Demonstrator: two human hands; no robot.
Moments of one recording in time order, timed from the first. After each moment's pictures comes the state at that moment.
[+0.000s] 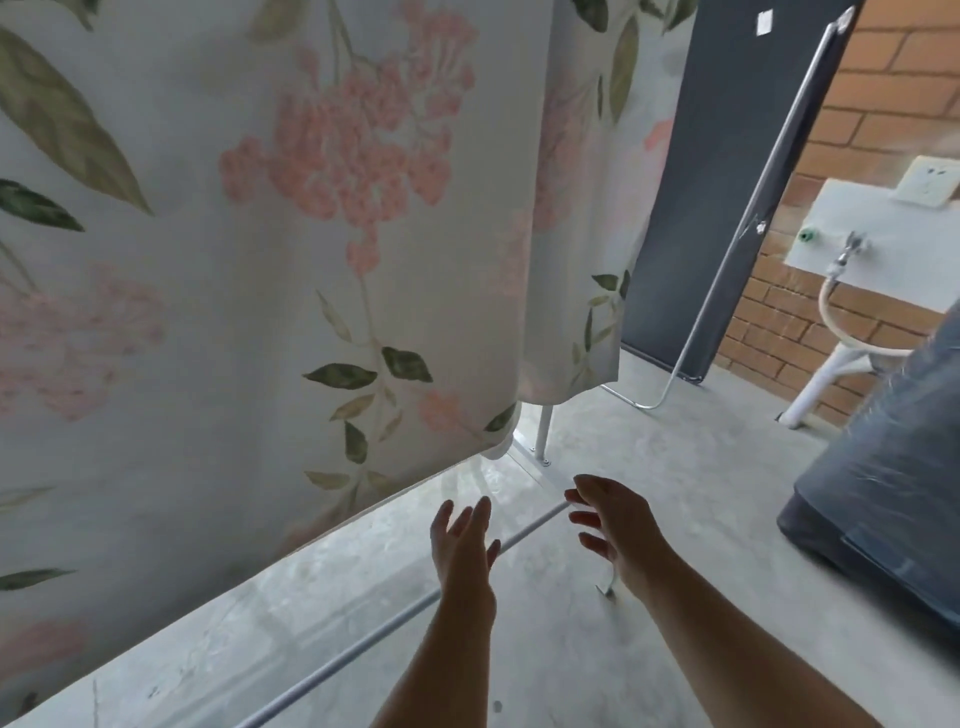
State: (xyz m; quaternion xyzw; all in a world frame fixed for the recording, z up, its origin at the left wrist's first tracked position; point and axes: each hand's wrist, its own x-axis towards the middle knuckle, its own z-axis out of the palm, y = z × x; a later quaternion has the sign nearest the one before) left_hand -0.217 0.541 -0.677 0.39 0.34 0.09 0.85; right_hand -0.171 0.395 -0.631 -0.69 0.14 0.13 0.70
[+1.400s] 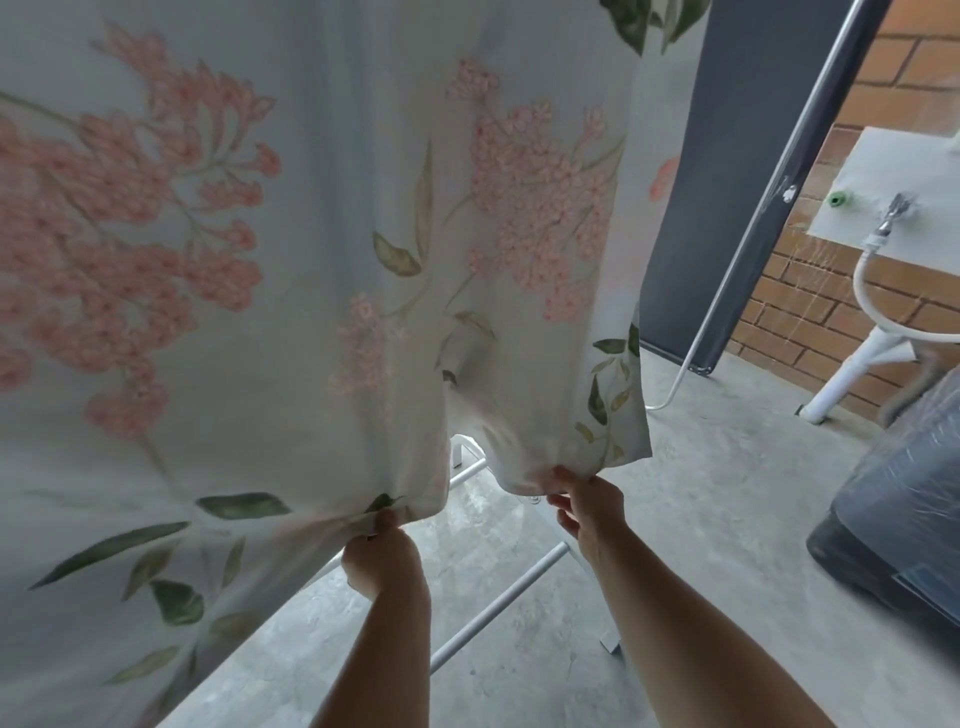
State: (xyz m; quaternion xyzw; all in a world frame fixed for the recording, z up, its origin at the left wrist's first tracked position) left_hand -0.084 0.591 -0.702 0.56 0.55 0.21 0.59; right_hand -0.004 0.414 -0.694 -0.62 0.29 0.13 0.72
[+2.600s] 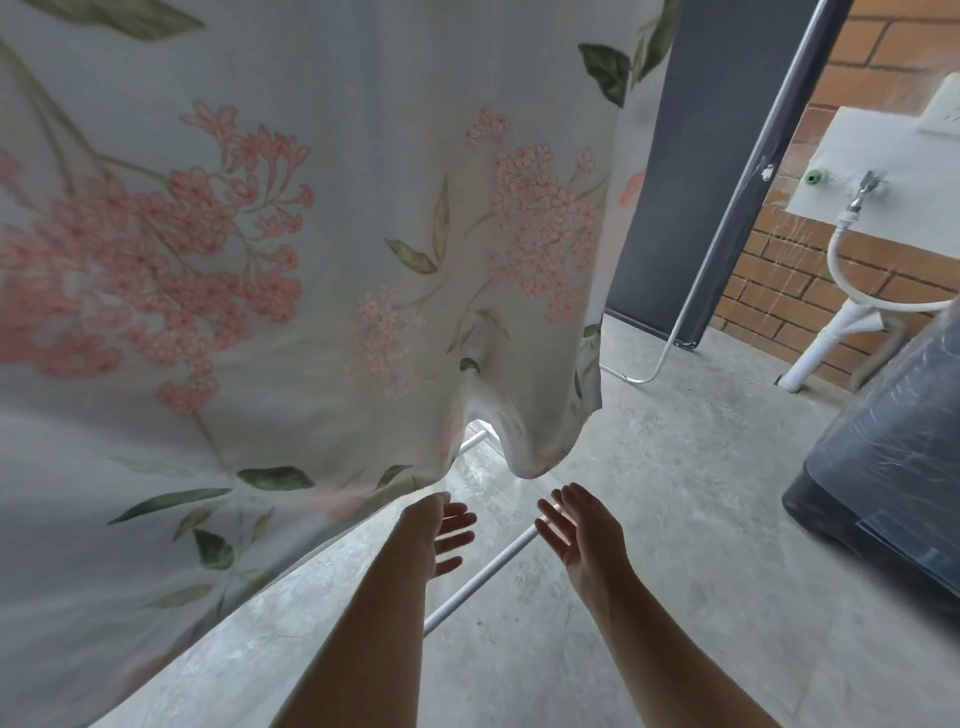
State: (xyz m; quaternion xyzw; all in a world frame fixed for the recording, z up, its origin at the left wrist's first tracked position) left_hand -0.112 0.591 -0.673 0.55 0.41 -0.21 0.70; right_hand -0.100 0.413 -0.699 -0.46 0.27 0.13 0.84
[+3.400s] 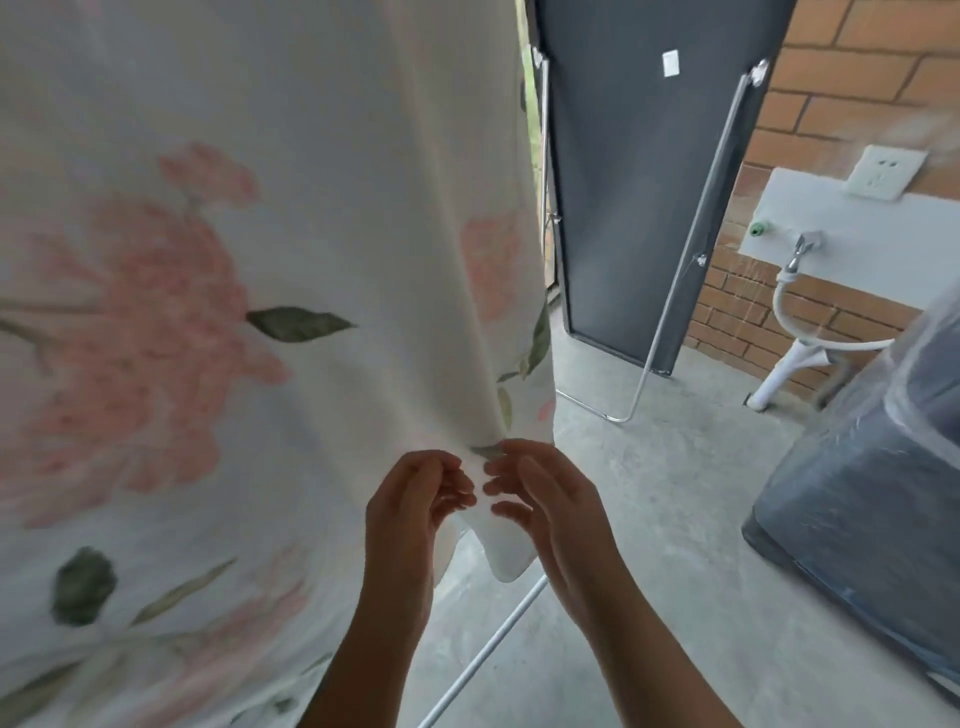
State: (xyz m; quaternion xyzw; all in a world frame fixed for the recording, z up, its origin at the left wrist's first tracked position) left_hand -0.060 0.524 -0.310 0.61 0.14 0.11 0.77; right_hand -0.036 0.398 -0.331 -0.54 0.05 0.10 0.84
